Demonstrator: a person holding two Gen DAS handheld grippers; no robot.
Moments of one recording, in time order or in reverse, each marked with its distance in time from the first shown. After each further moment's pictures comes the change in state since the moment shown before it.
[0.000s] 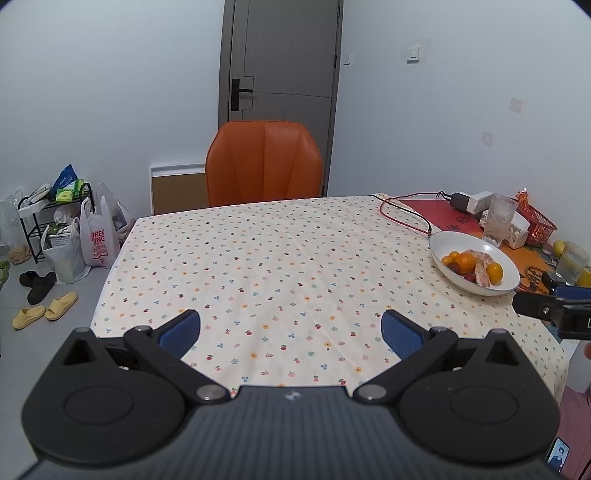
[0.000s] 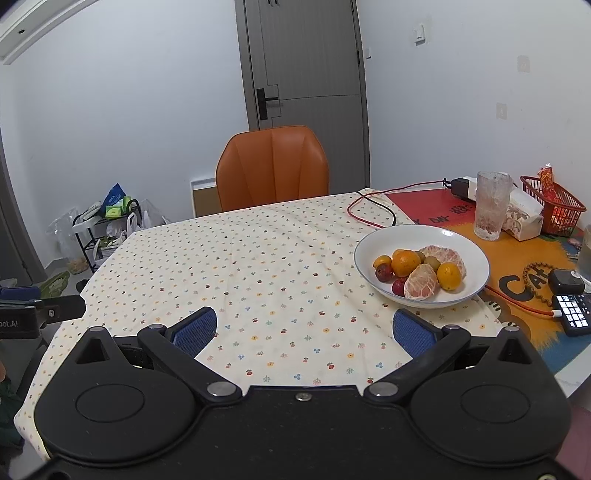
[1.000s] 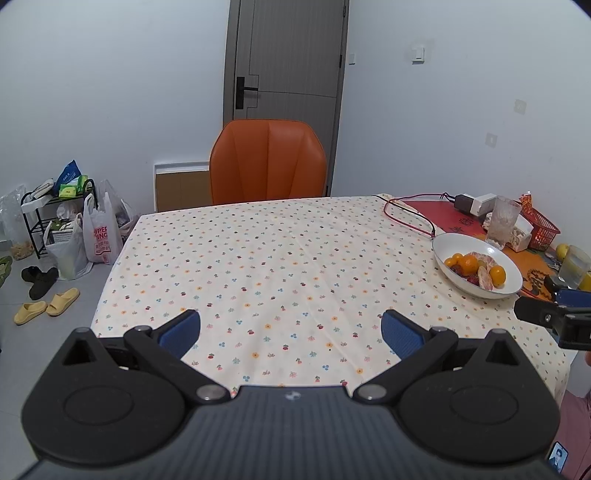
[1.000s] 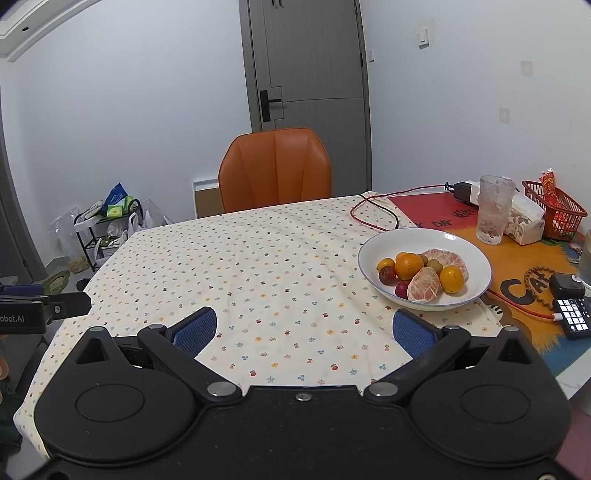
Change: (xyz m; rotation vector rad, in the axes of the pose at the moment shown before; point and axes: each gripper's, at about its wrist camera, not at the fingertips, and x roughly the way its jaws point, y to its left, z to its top) left arm 0.001 0.000 0.001 -0.015 0.004 0.011; right arm -0.003 0.006 -0.001 -0.015 -0.009 -0.002
